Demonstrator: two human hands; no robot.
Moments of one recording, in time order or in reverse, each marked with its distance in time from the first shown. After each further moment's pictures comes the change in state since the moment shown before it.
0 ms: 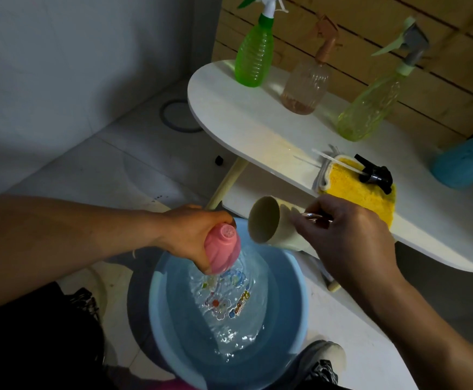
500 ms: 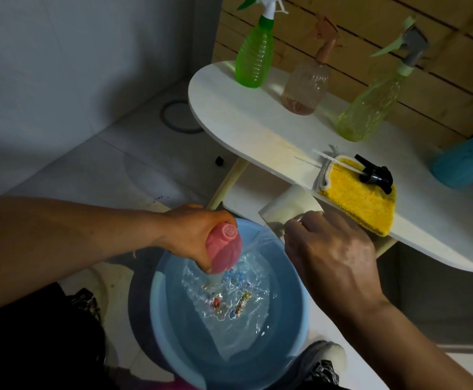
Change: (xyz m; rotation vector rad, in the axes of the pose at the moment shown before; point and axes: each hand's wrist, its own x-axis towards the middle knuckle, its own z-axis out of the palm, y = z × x) left_hand -0.002 0.001 -0.001 -0.002 -0.005 -0.011; right_hand -0.020 0.000 0.017 -0.498 0.150 -0.541
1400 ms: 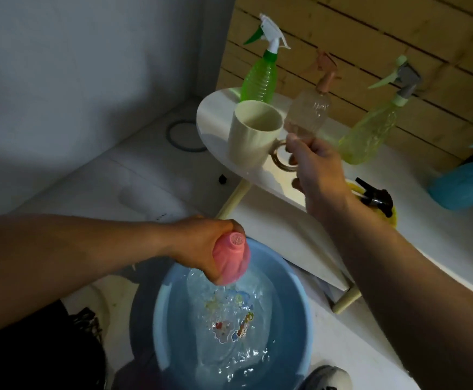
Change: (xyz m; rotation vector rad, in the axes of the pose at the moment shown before) left_hand -0.001 0.004 -0.019 -0.007 0.082 0.015; right_hand 0.153 0.012 0.011 1.413 0.067 0.903
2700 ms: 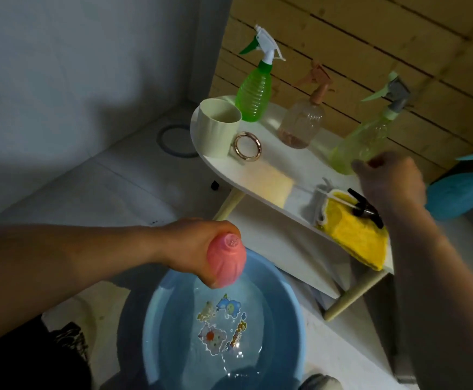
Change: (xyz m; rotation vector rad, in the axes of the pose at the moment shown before) left_hand 0.000 -0.004 -0.015 -0.077 0.042 0.031; right_hand 0.048 -0.003 -0.106 -0.912 0.298 -0.055
